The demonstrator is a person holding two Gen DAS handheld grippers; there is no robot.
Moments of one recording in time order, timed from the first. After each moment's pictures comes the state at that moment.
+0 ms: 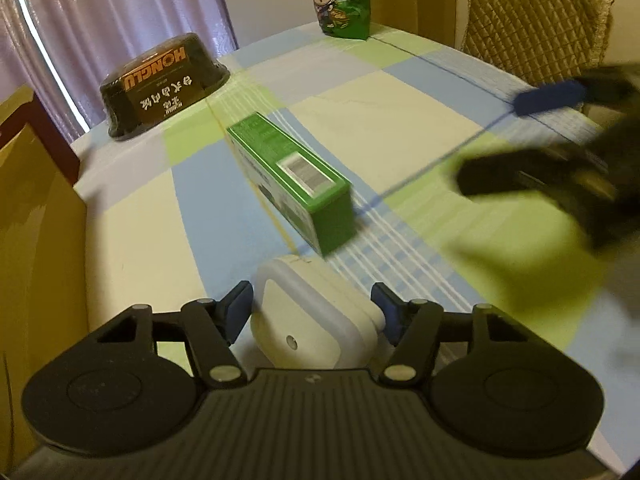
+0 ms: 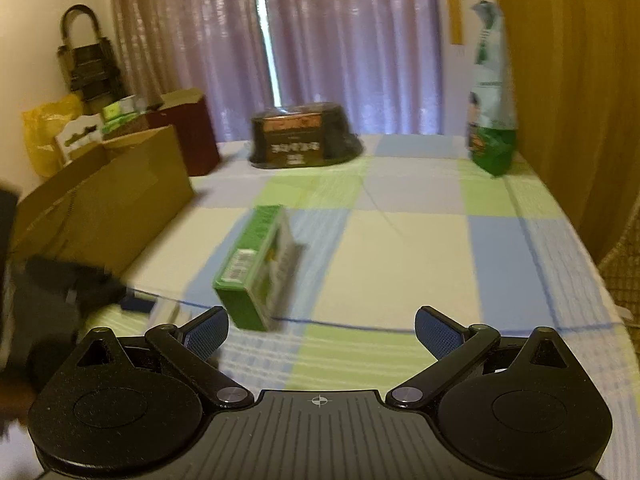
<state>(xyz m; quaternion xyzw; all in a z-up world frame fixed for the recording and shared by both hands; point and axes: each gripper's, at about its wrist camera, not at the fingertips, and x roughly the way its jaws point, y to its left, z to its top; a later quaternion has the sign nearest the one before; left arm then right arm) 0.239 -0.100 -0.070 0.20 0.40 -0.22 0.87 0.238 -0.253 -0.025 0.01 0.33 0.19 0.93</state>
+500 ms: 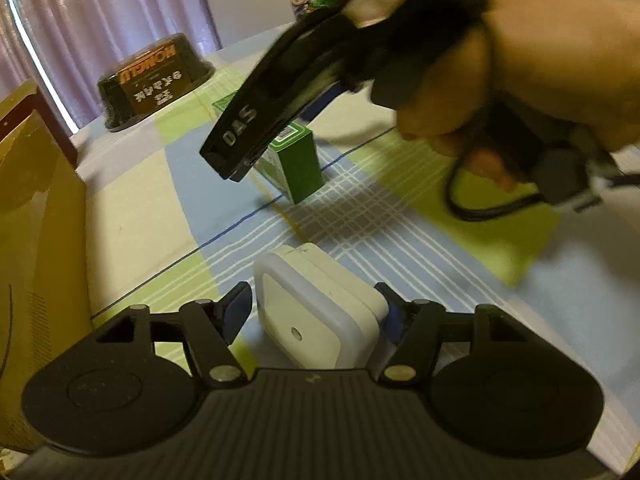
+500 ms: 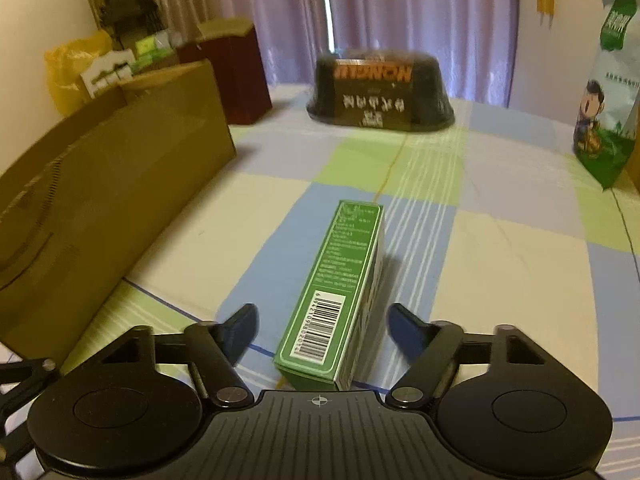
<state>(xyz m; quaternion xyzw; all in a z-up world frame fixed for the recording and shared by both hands) 0.203 -0.085 -0.071 0.21 0.39 -0.26 0.86 0.325 -0.172 -0.058 -0.04 0.41 0.24 0.88</state>
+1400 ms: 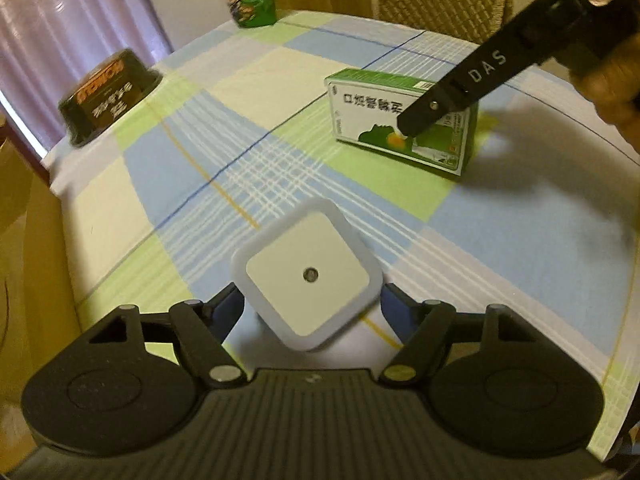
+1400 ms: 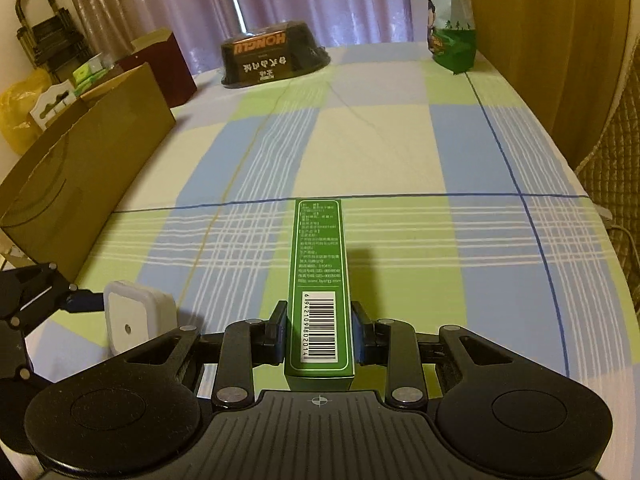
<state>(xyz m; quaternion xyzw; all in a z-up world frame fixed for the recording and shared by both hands) 0.144 -0.096 -0.060 0.26 0.40 -0.28 0.83 0.179 -0.283 -0.034 0.04 0.44 0.13 0.89</state>
